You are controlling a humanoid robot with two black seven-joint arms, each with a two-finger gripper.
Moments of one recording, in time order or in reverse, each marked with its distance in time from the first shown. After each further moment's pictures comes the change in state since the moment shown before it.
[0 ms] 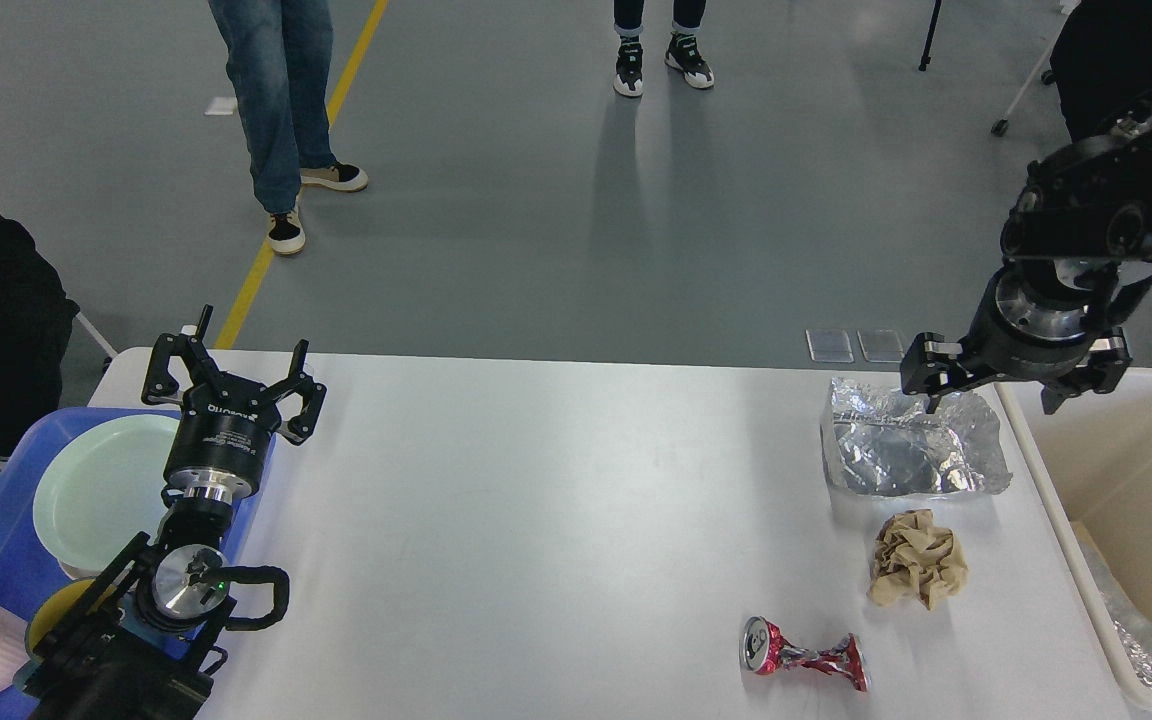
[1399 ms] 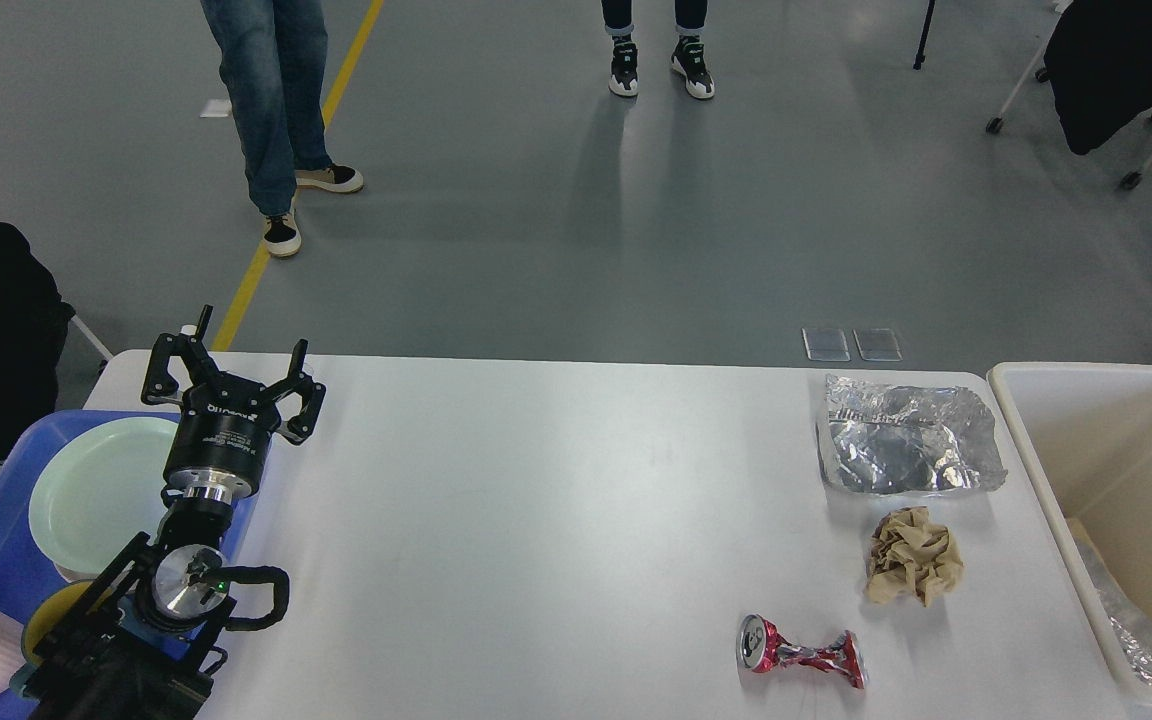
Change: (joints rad) left arm 0.000 0.000 0.000 0.000 0.000 0.000 -0.001; right arm -1.510 -0.176 0.646 -1.146 0.226 -0.950 0.204
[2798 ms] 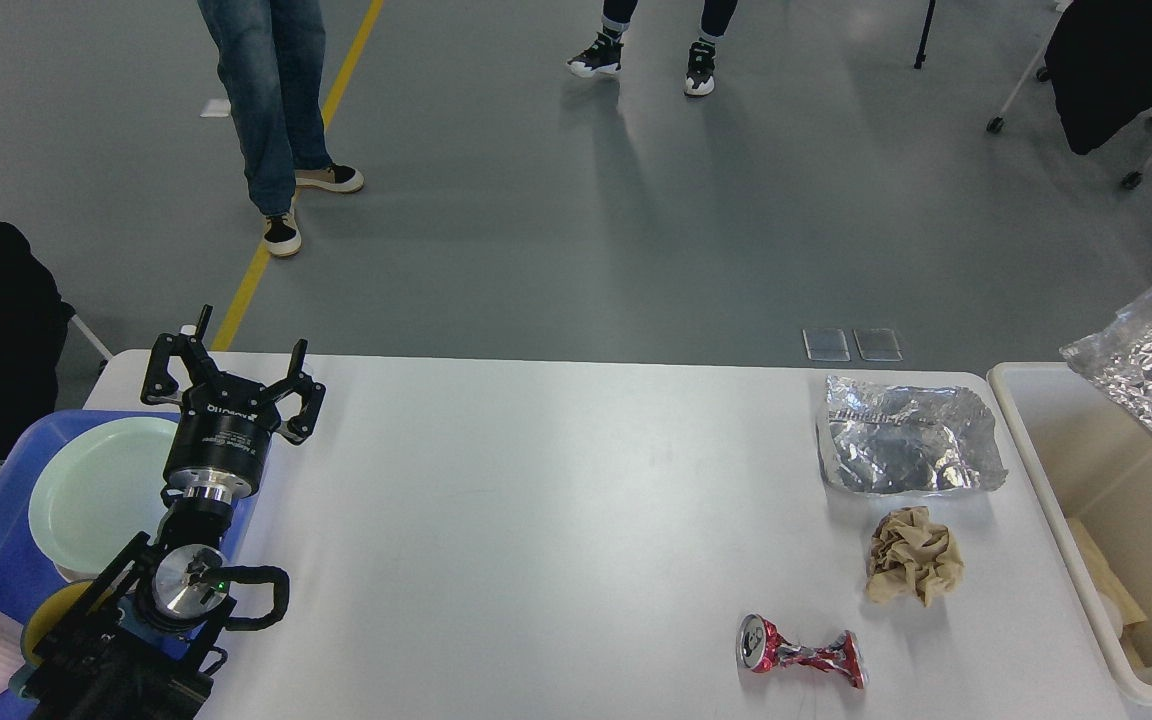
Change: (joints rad) left arm 0.000 0.000 0.000 0.000 0.000 0.000 0.000; right arm 0.581 -0.339 -0.309 0.364 0.000 0.534 0.000
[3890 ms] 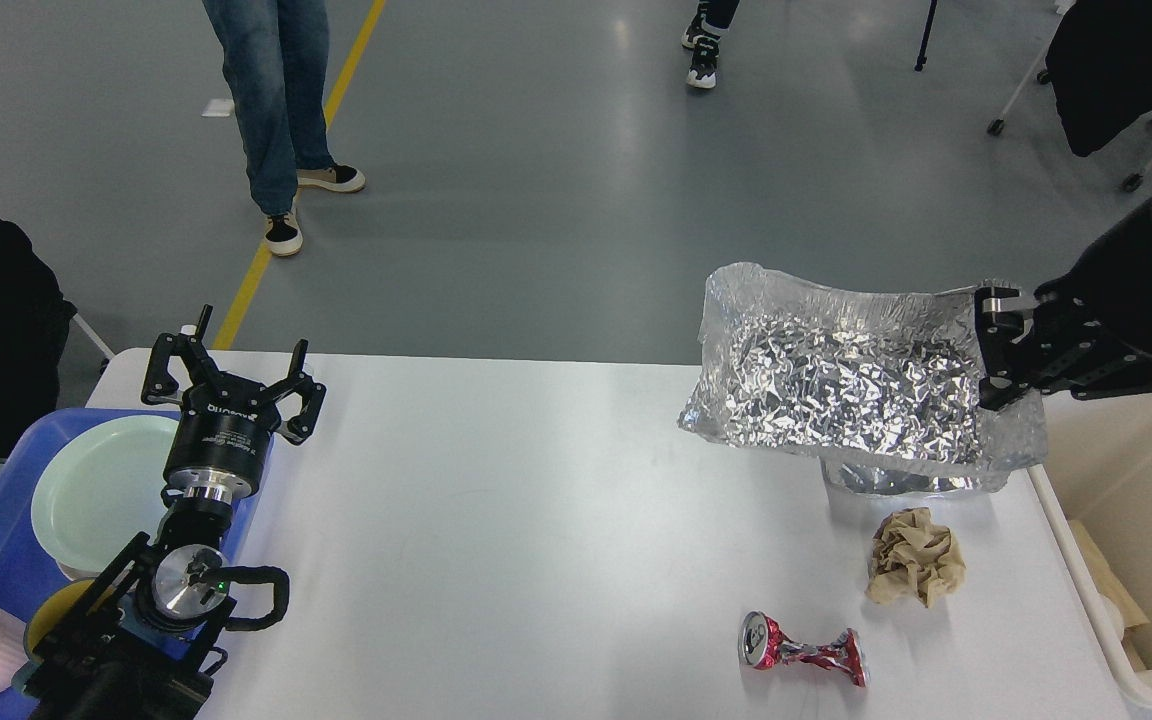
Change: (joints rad) left arm 0.000 0.000 0.000 0.000 0.000 0.000 0.002; right arm 1.544 0.341 -0.537 1.254 -0.124 0.454 -0.003
